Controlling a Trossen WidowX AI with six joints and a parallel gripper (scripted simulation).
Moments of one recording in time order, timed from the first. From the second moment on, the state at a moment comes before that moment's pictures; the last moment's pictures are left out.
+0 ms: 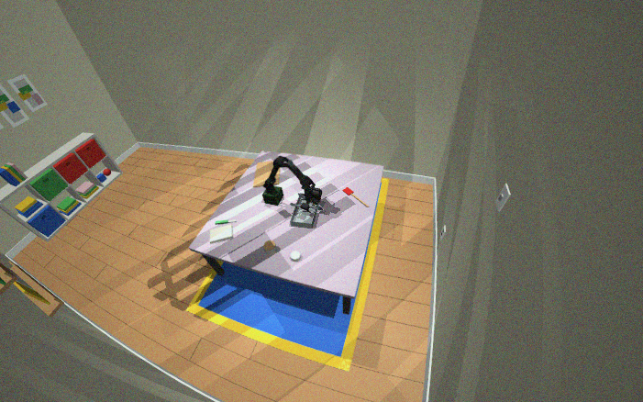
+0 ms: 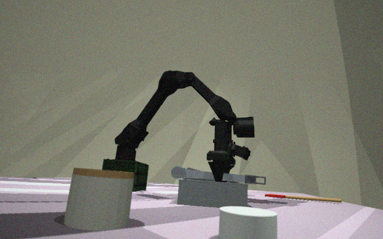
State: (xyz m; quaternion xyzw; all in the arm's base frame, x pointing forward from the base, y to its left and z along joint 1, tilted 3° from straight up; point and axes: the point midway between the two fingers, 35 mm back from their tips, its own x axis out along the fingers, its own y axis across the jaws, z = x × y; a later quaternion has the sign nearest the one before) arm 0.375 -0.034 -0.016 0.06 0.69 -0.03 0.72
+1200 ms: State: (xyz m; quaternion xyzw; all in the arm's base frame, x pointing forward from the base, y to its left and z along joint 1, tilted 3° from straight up) arm 0.372 -0.033 -0.027 0.06 0.70 -0.03 0.72
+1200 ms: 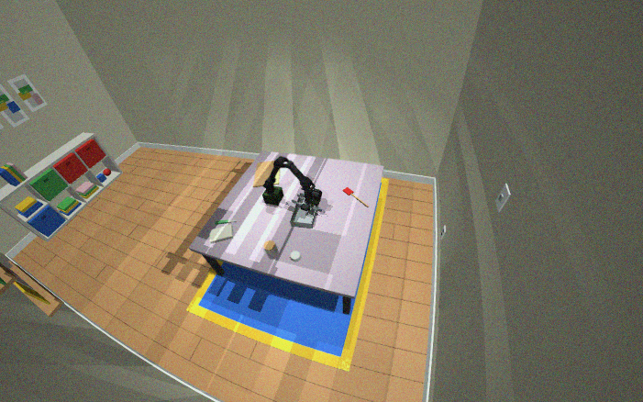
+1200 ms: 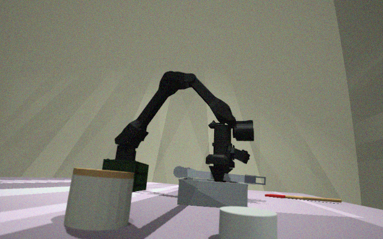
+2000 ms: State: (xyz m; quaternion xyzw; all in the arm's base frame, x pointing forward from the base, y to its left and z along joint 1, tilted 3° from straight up) arm 0.372 -0.034 -0.027 0.06 0.70 -0.03 0.72
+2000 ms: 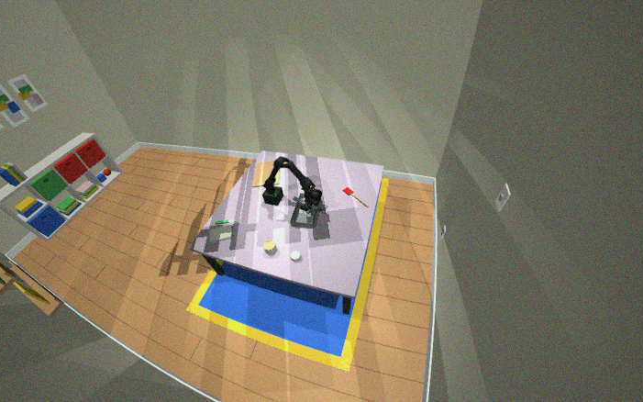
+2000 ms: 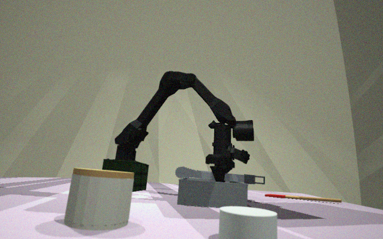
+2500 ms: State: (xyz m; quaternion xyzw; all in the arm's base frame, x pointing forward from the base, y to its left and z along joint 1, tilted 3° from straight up) arm 0.372 -0.034 -0.027 0.06 0.70 -0.03 0.72
